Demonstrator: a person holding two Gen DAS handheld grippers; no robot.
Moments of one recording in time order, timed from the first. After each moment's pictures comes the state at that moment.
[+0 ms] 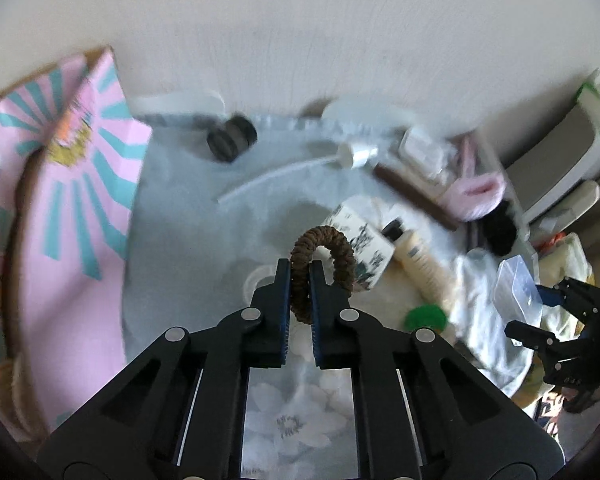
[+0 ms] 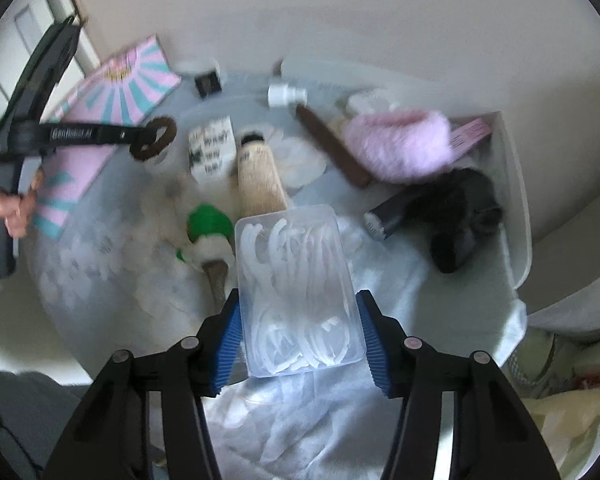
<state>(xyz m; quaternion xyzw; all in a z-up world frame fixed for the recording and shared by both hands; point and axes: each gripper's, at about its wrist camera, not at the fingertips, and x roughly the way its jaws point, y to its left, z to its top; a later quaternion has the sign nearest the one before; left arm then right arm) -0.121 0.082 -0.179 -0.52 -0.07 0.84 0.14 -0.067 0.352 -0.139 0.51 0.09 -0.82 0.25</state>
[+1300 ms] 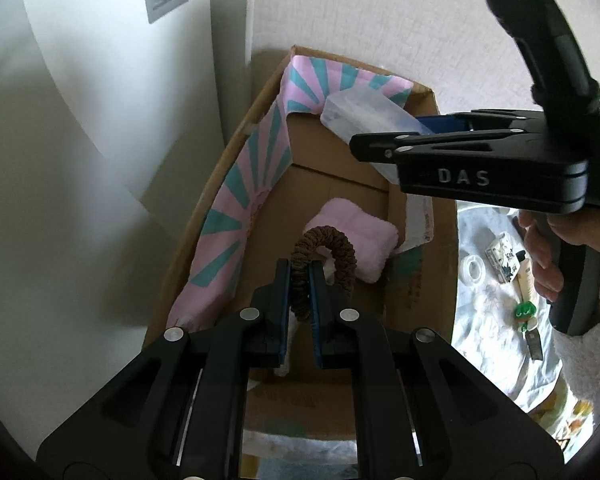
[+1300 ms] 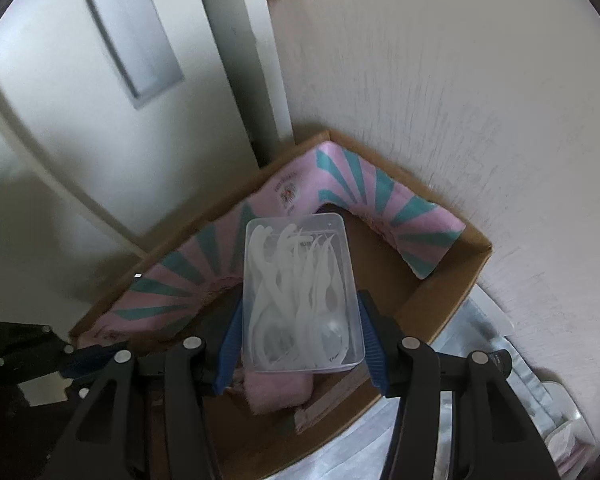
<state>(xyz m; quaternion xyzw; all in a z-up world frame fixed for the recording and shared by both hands) -0.065 -0.128 -0.146 -0.52 -0.12 0.84 -0.05 -0.161 -0.106 -0.111 0.48 0.21 -0.74 0.43</state>
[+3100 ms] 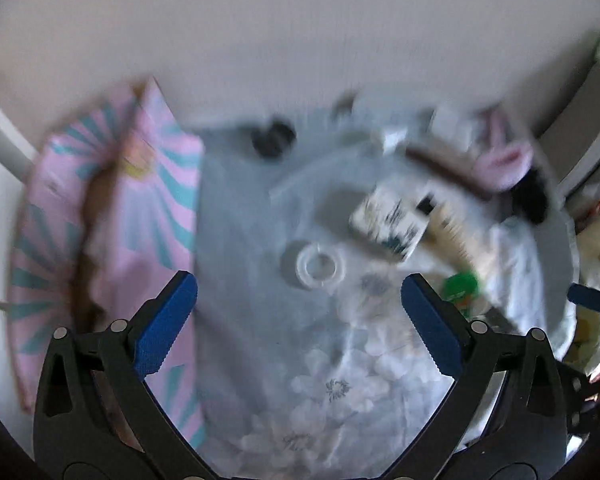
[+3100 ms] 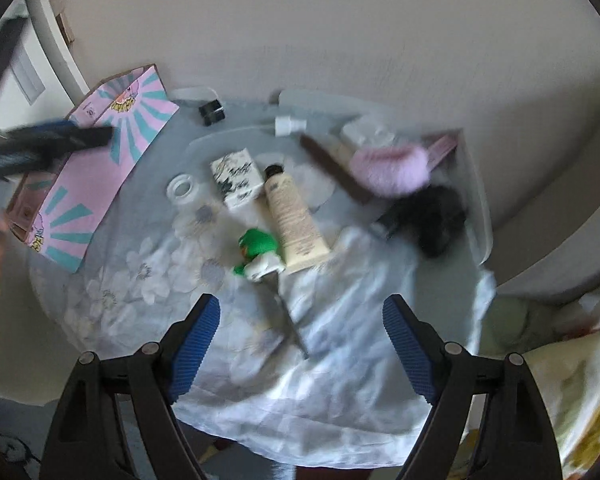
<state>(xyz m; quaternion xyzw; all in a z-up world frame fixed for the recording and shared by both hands) -0.118 0.104 -0.180 -0.55 0.04 0.83 0.08 -0.050 0.264 -0.125 0.54 0.07 -0.82 0.18</state>
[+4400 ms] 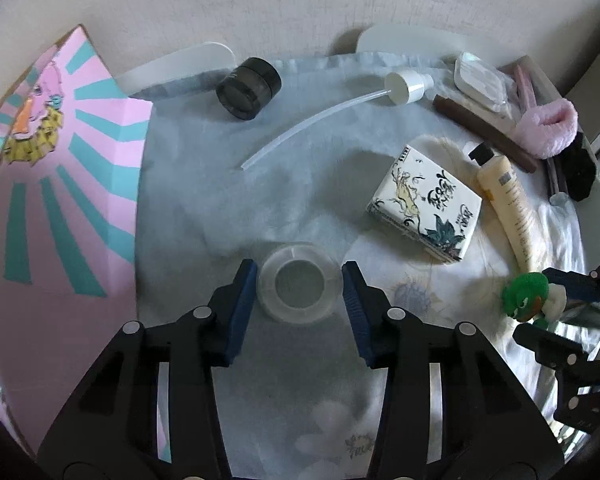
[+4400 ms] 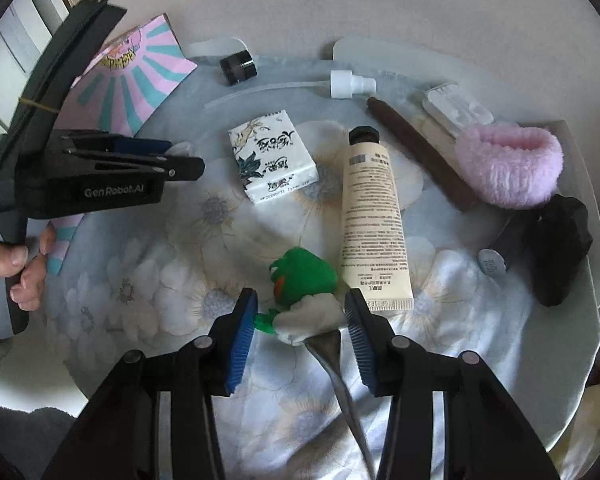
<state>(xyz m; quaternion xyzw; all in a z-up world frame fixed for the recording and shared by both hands) -0.093 0.105 -0.238 -0.56 0.06 0.82 0.10 -0.091 0.224 -0.187 0.55 0.09 -0.80 0.23</state>
